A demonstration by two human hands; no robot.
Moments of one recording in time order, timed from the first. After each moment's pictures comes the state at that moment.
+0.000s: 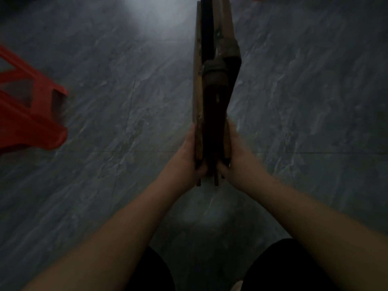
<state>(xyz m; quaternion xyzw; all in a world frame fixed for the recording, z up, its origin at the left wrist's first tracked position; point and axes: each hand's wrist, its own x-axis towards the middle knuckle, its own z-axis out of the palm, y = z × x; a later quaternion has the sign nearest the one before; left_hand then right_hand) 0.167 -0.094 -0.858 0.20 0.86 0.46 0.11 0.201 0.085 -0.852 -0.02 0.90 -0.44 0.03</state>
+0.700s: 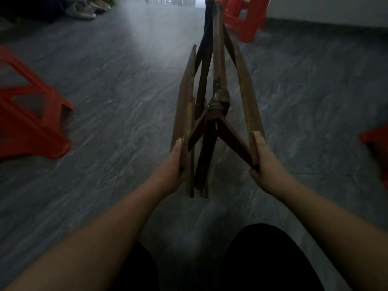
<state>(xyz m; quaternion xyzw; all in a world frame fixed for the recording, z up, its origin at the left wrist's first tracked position) 0.165 -0.133 -0.814 0.15 0.90 0.37 0.16 0.227 0.157 -0.773 0.03 0.95 -0.30 0.04</state>
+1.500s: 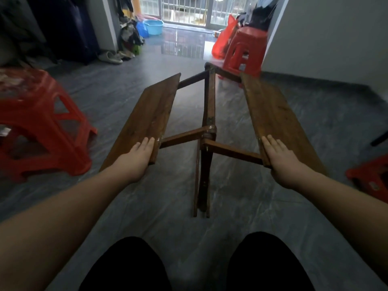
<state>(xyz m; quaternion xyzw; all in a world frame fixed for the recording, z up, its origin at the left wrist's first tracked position) 0.140 -0.266 -0.683 0.13 0.98 0.06 0.17 0.216 0.148 -0.637 0.05 0.99 0.02 0.13</state>
